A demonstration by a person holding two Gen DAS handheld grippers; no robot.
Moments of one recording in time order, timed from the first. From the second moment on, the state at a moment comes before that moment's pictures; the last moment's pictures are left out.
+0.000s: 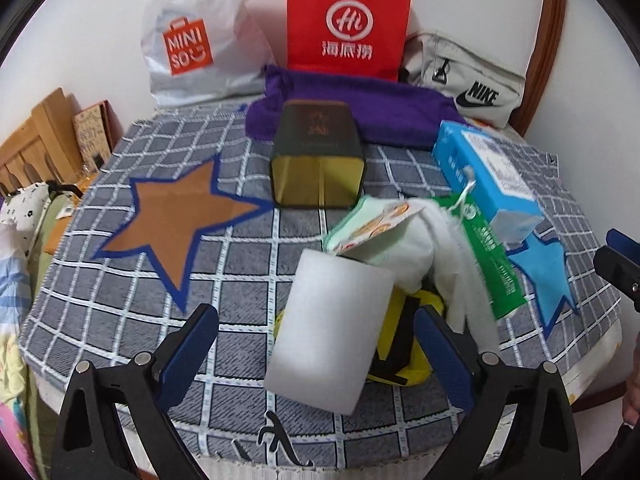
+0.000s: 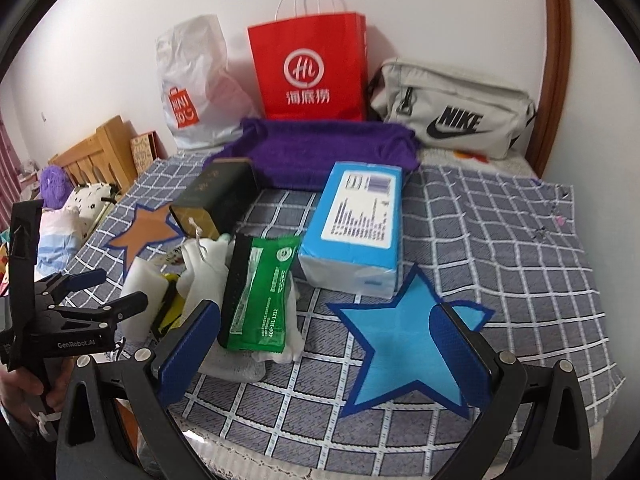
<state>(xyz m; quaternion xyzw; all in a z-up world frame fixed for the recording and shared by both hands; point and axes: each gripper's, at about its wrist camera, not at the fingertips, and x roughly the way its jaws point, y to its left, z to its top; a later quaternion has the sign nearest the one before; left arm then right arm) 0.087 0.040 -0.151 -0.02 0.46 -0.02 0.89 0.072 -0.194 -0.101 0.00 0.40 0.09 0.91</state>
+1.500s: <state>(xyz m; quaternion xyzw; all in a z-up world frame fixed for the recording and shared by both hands) 0.103 0.086 -0.162 -0.07 0.46 0.00 0.89 0.109 -0.151 -0.140 -0.03 0.44 0.16 0.88</state>
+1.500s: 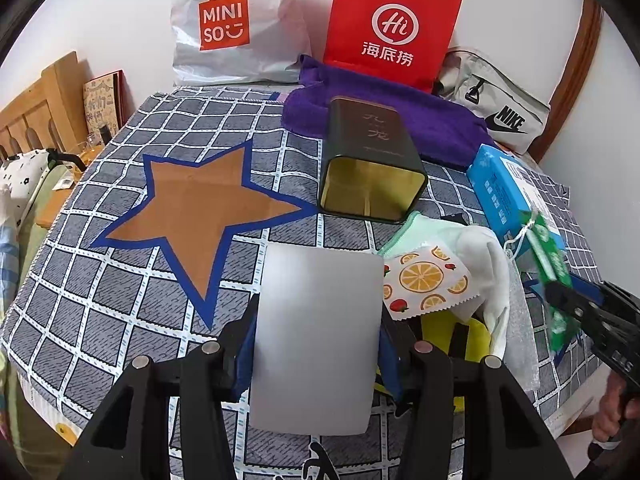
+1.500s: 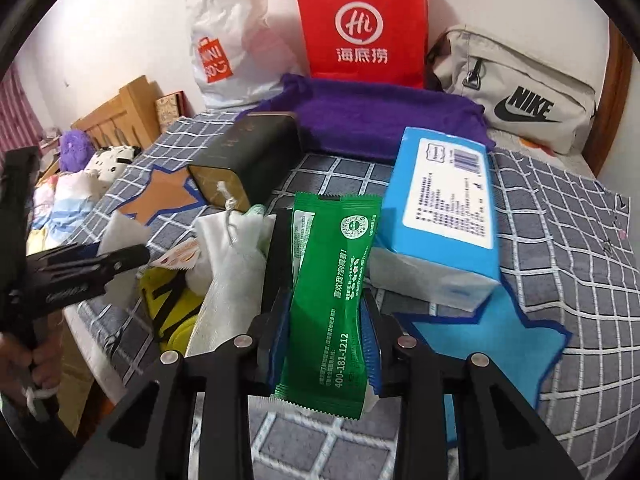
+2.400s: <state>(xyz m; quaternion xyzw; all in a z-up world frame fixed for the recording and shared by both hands) 0.111 0.080 -0.141 -0.06 0.45 0.02 0.89 0.092 -0.216 -0.174 -0.03 0.48 0.14 0.86</state>
